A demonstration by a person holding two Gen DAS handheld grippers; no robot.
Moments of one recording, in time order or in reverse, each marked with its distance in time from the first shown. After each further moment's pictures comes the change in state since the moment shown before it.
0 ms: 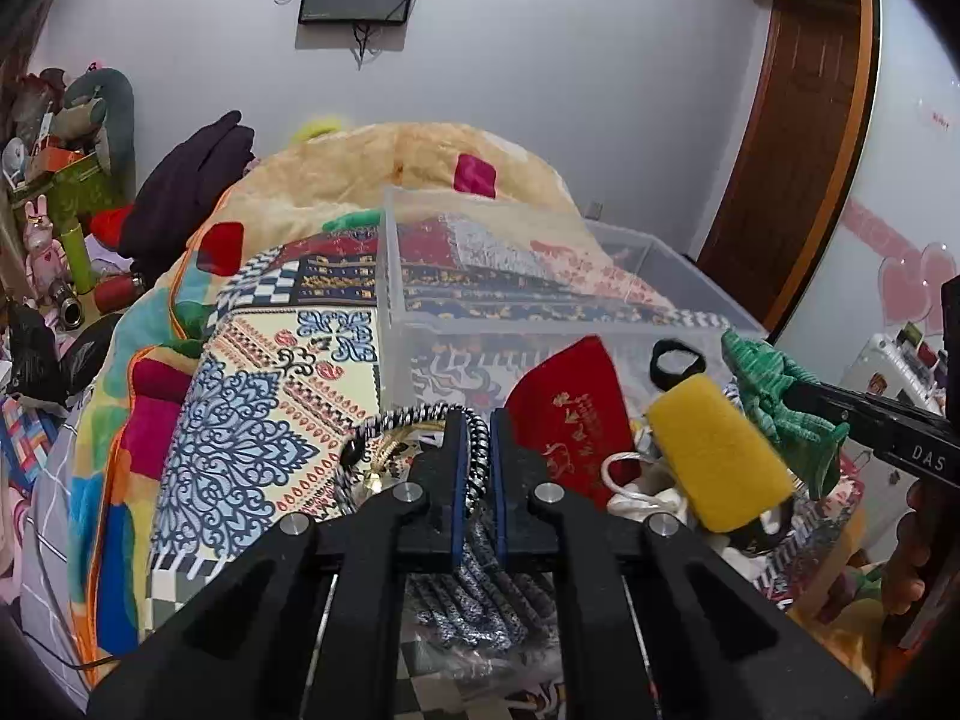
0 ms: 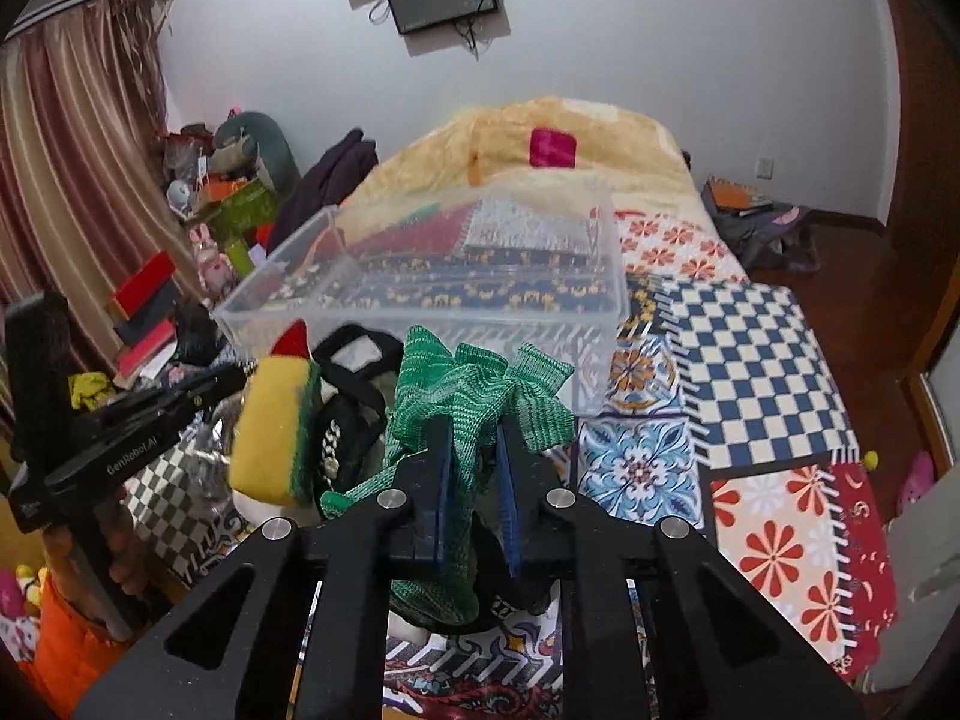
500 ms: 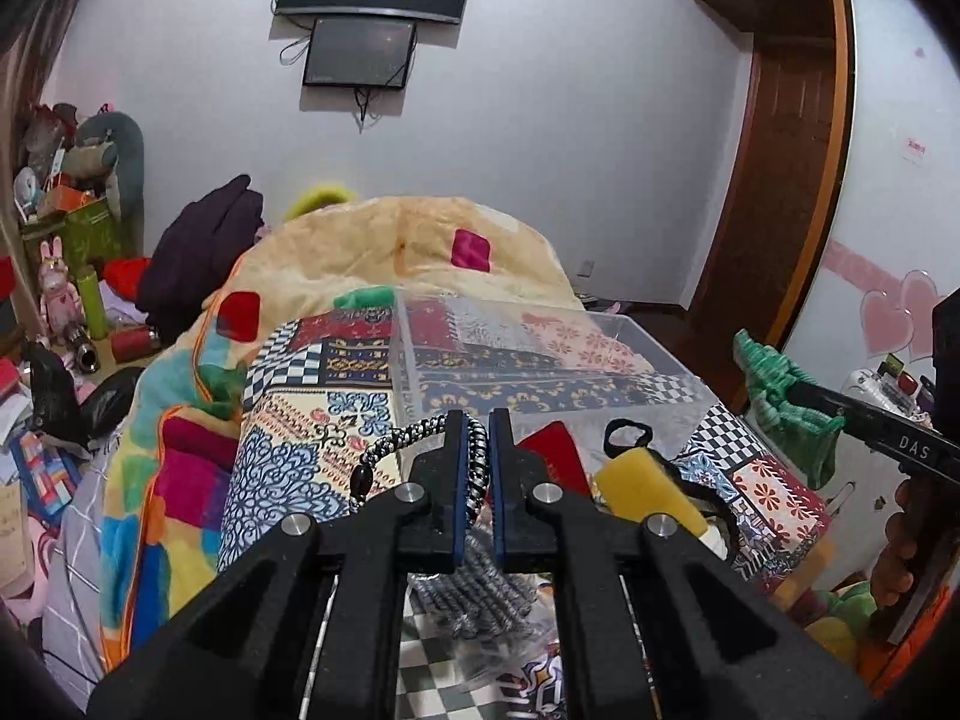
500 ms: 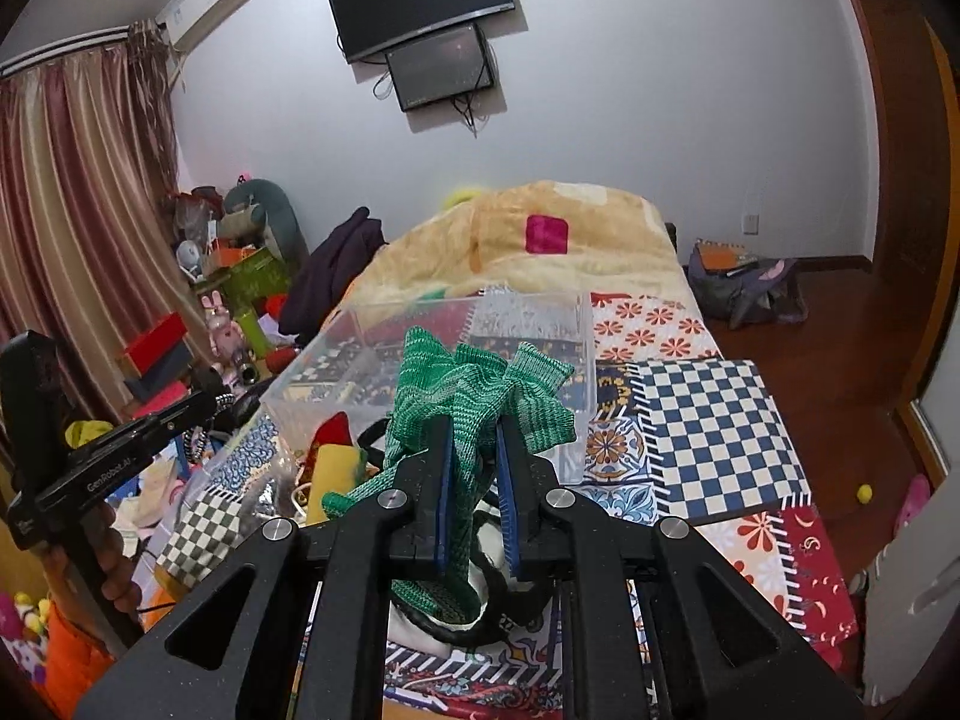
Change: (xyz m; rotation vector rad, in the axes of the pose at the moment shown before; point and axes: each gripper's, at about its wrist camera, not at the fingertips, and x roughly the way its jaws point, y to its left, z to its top) left arm -0.056 0.003 0.022 0.003 -0.115 -0.012; right arm -0.041 0.004 0.015 0.006 -0.161 -0.006
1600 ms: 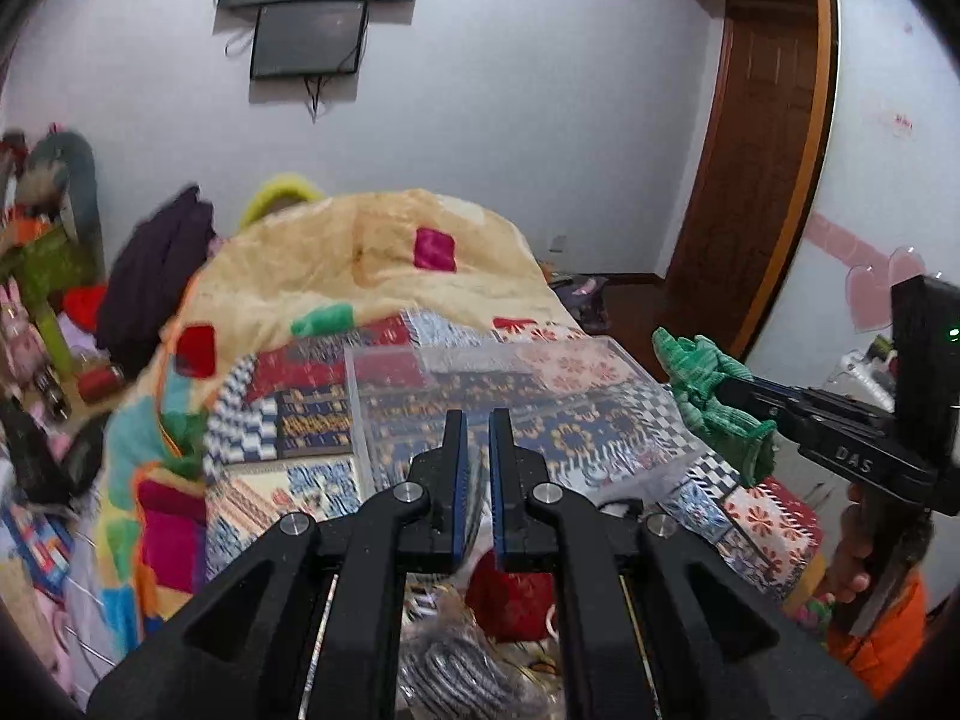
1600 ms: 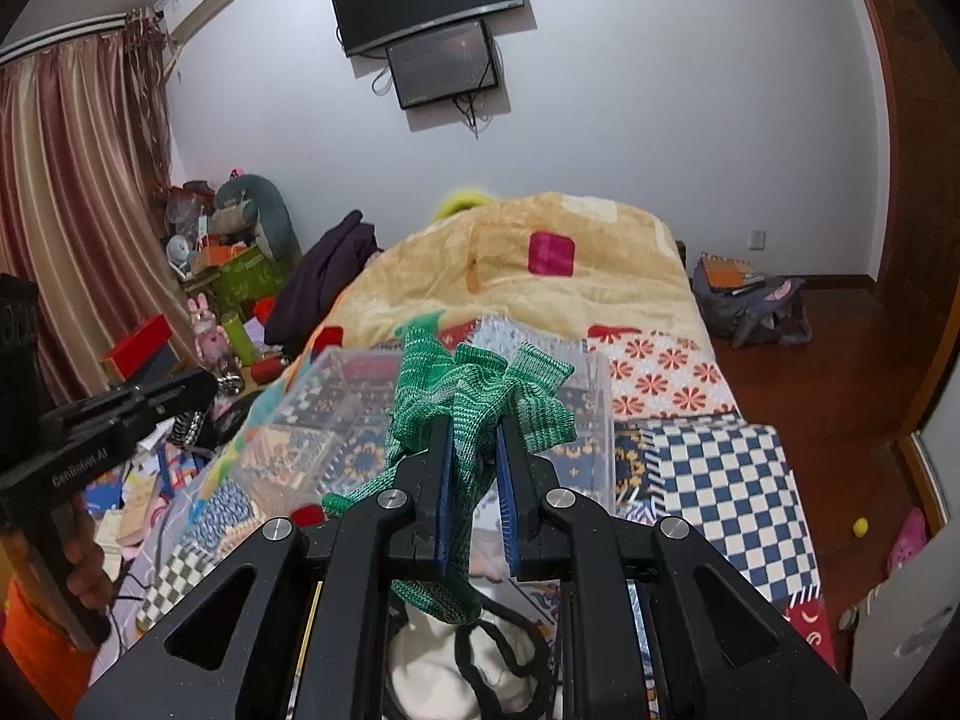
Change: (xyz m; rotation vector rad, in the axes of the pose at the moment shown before) left arm 0.045 -0.015 0.058 0.071 0.081 -0.072; right arm 0.051 0.001 0.034 -0.029 0.032 -0.007
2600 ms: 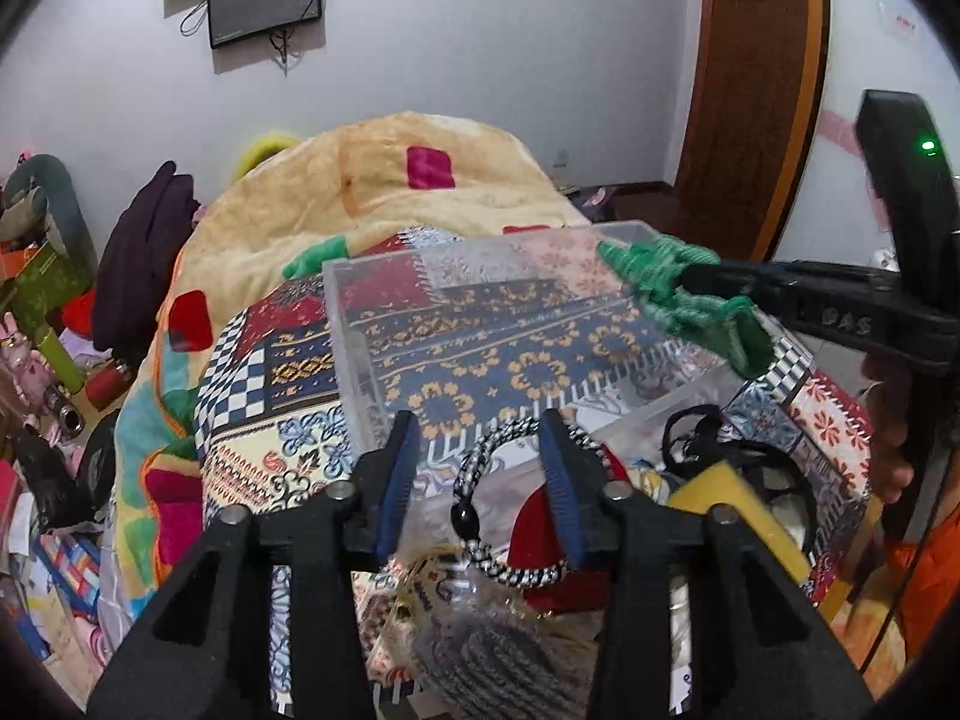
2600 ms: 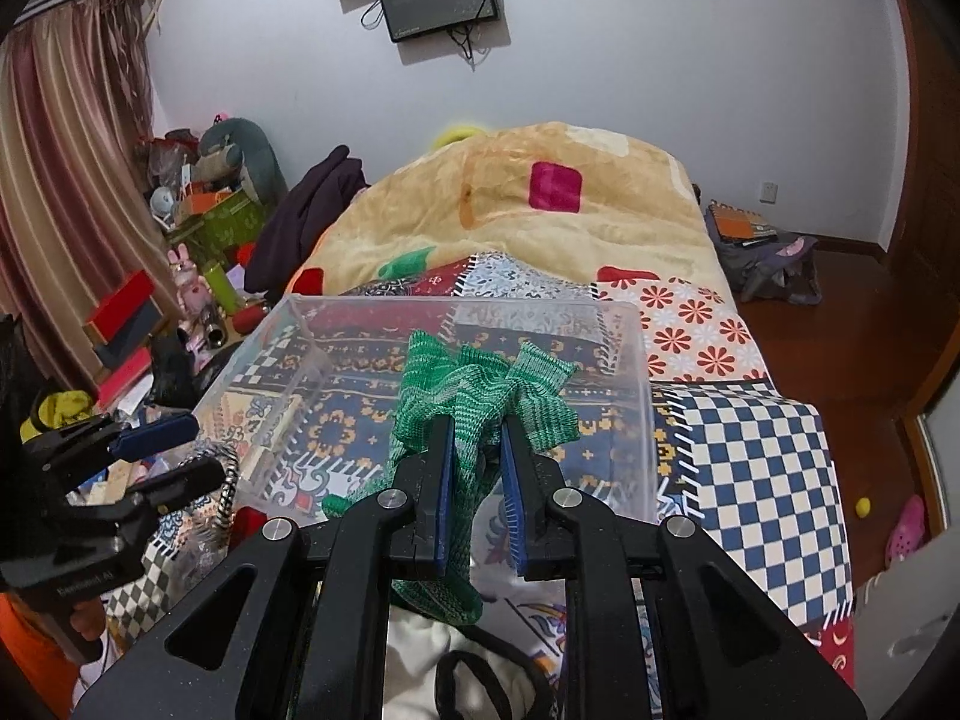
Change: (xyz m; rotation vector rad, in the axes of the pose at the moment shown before) left arm 0.056 -0.004 -0.022 0.152 0.178 0.062; right arm 0.062 0.000 0.014 -0.013 0.158 -0.011
